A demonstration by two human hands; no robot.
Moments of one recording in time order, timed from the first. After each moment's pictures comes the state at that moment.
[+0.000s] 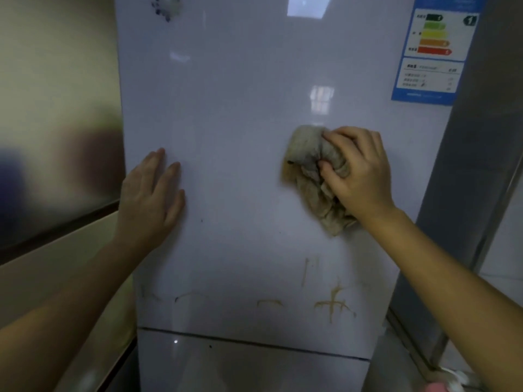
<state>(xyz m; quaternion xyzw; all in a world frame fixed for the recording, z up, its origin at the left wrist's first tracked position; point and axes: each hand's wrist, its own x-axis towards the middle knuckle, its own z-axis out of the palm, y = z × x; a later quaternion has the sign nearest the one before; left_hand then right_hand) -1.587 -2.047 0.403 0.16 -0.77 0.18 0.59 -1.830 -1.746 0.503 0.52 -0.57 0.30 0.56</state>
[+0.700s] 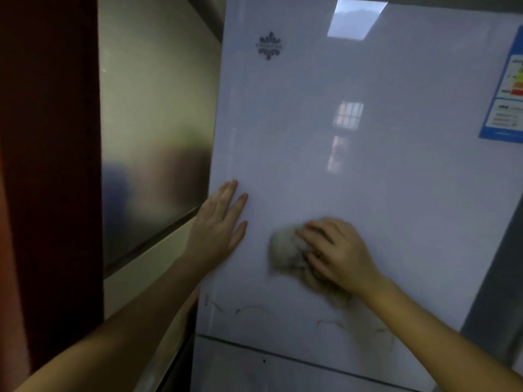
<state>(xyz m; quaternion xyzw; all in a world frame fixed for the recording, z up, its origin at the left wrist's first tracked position) -1.573 -2.090 0.380 0.11 -0.78 0.20 0.59 -1.764 -1.846 0.404 0.65 -0.54 0.15 0.51</state>
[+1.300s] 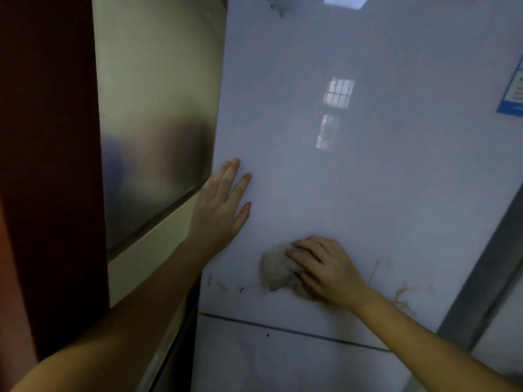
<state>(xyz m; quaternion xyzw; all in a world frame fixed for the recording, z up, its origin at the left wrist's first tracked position) -1.572 -2.092 0.372 0.10 -0.78 0.16 0.60 -1.753 -1.855 0.320 0.68 -0.57 0.12 0.44</state>
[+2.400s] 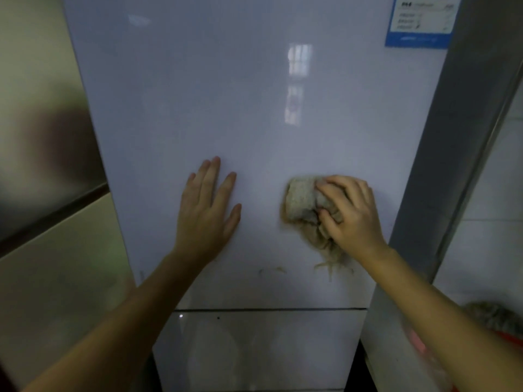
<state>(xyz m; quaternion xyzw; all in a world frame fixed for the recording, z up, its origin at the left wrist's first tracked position) -1.646 -1.967 0.357 0.08 -0.82 0.12 0.55 -1.832 -1.719 0.363 0.51 -0.65 0.26 0.50</state>
